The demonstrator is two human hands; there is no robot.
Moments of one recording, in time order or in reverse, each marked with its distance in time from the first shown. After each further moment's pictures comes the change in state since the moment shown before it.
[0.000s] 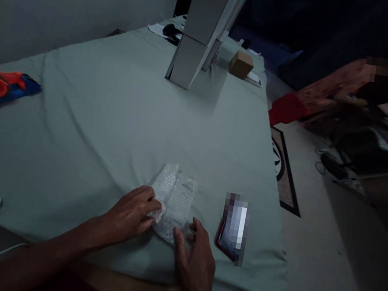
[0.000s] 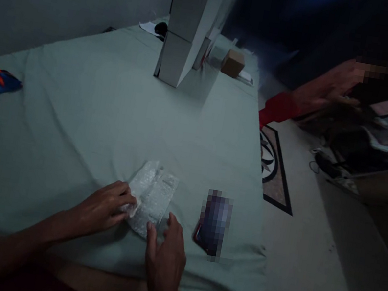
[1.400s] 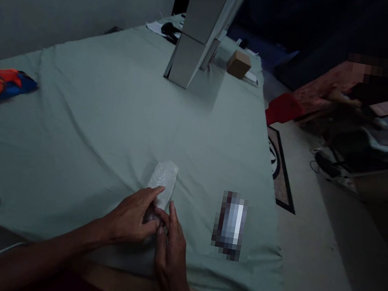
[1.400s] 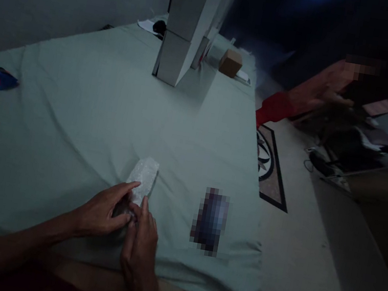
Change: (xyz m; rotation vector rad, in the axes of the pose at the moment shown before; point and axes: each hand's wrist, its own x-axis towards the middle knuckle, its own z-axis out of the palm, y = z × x) left_hand -0.003 0.002 0.017 -0.280 0.127 -0.089; right_hand -0.007 -0.033 0.022 0.421 -0.205 -0.272
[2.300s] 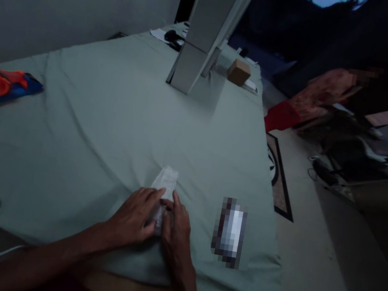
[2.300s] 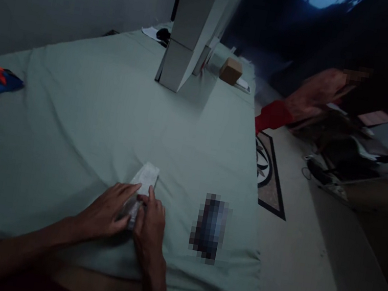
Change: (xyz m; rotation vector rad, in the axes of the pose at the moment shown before) left_hand 0.002 -0.012 0.011 0.247 0.127 0.161; right_hand 0.043 0.029 -0.002 -0.126 0.016 -0.033
